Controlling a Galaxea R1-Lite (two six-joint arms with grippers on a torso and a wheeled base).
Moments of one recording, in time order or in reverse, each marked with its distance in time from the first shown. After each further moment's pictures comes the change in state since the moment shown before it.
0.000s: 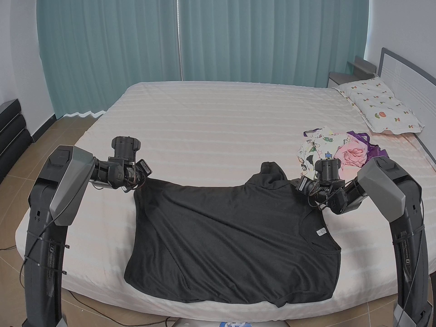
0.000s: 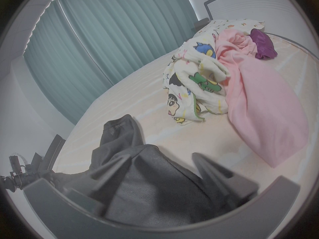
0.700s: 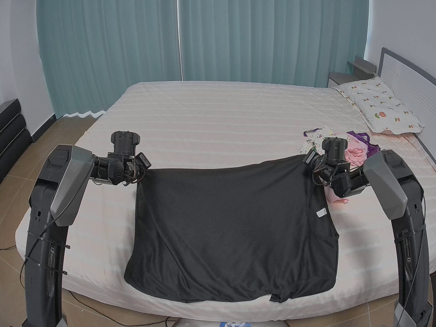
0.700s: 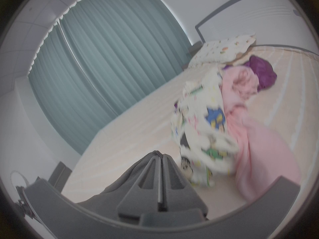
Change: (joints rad) left arm 0.000 0.010 -0.084 -0.012 0.038 -0.004; right arm -0.051 -0.024 -0.227 -0.029 -0.098 0.070
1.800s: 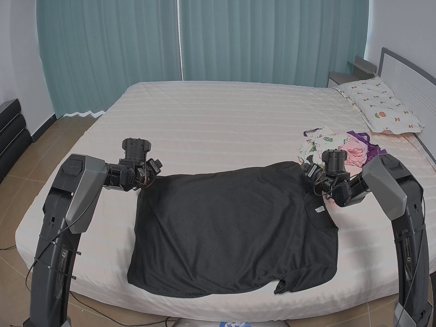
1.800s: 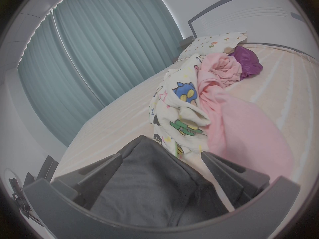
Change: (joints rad) left arm -0.039 0.086 -0.076 0.016 0.004 0.011; right arm 0.005 -0.009 0.192 -0.004 -0.039 -0.015
